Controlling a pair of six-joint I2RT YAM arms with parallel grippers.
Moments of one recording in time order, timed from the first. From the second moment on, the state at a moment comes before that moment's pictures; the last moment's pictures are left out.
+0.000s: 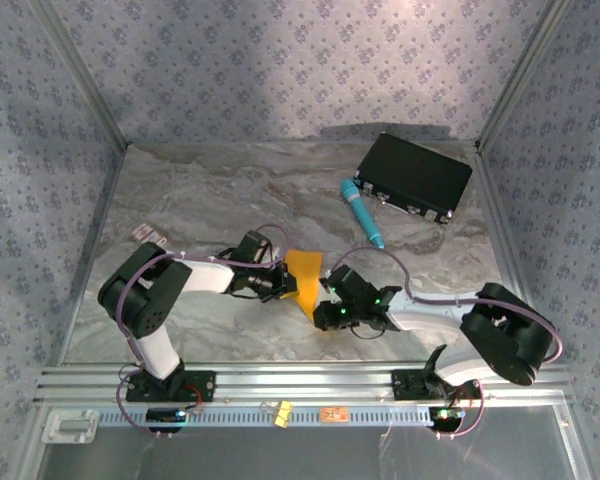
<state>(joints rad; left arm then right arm) -0.64 1.74 0.70 0.10 0.60 -0.94 0.90 1.38 0.51 -0.06 -0.28 0.74</state>
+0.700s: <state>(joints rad) -0.64 1.74 0.70 0.10 0.60 -0.94 0.83 1.61 0.67 0.05 -0.33 0.83</state>
